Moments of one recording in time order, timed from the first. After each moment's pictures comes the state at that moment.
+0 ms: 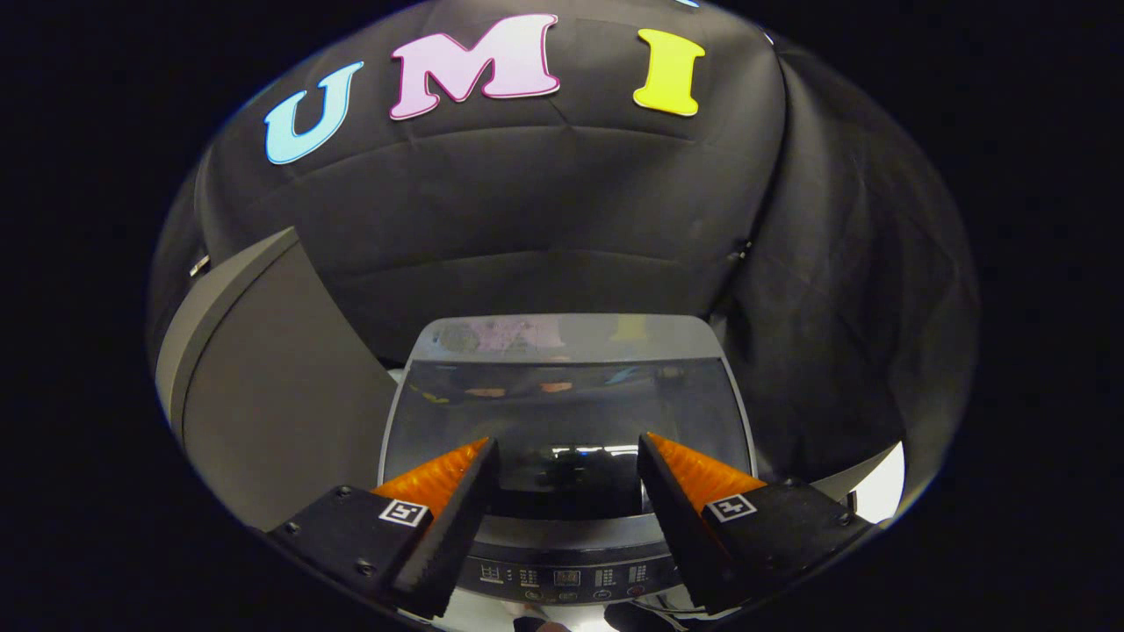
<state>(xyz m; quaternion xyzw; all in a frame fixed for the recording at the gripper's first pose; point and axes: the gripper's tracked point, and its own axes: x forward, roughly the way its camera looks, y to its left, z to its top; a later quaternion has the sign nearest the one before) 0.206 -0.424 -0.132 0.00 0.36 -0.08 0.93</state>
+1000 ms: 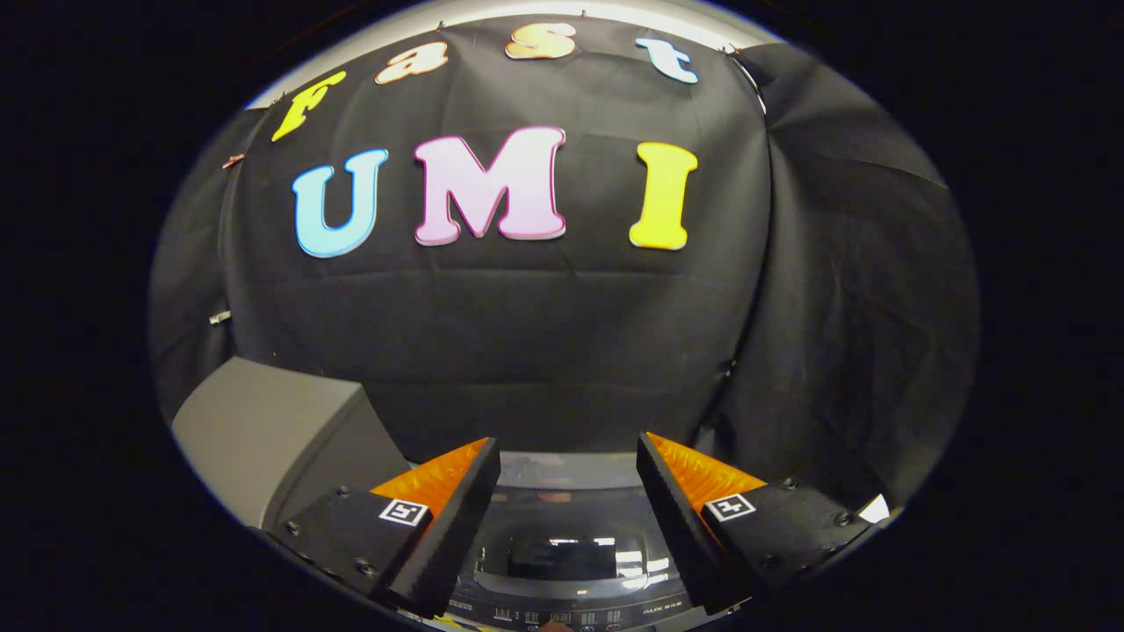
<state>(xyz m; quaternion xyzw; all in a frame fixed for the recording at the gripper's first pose) 0.229 -0.406 0.064 -0.02 0.13 -0.06 0.99</state>
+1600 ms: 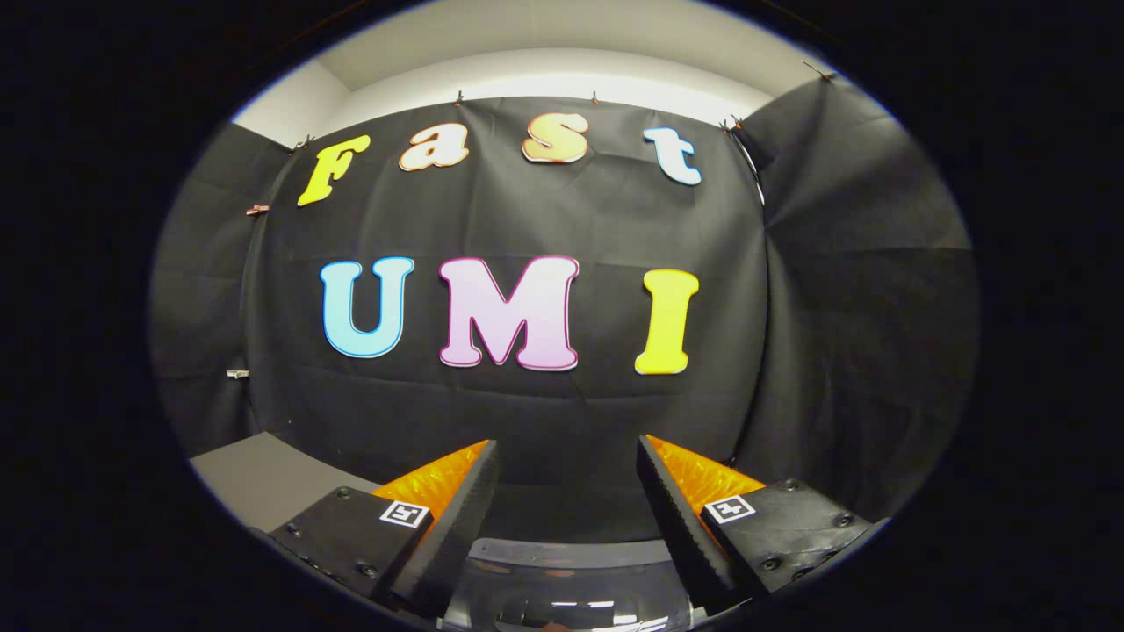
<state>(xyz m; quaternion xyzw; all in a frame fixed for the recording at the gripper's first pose) 0.211 -0.379 0.204 -0.05 -0.03 -0.04 1.00</state>
